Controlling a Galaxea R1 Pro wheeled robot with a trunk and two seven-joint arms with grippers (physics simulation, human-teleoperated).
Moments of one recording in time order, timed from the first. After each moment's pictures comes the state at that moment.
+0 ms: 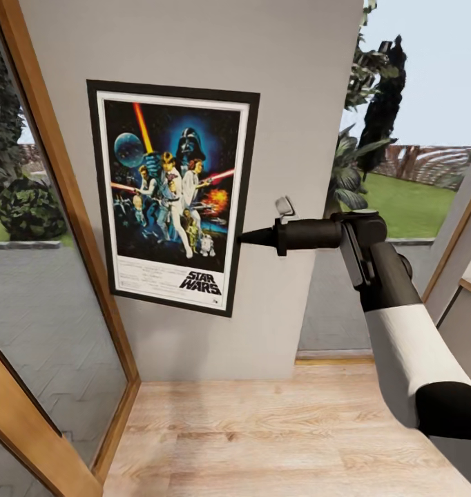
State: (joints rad) left arm 0.03 0.13 0.55 -0.71 0.00 0.00 -0.28; right arm -1.17 -0.04 0.12 -1.21 -0.07 0.82 1.39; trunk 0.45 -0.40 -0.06
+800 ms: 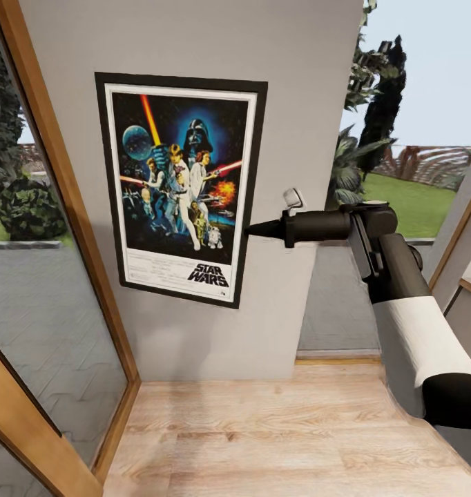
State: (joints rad) left arm 0.03 0.13 0.55 -0.71 0.00 0.00 -0.28; right arm -1.21 -0.08 0.12 -1.19 -0.07 0.82 1.40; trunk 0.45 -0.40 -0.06
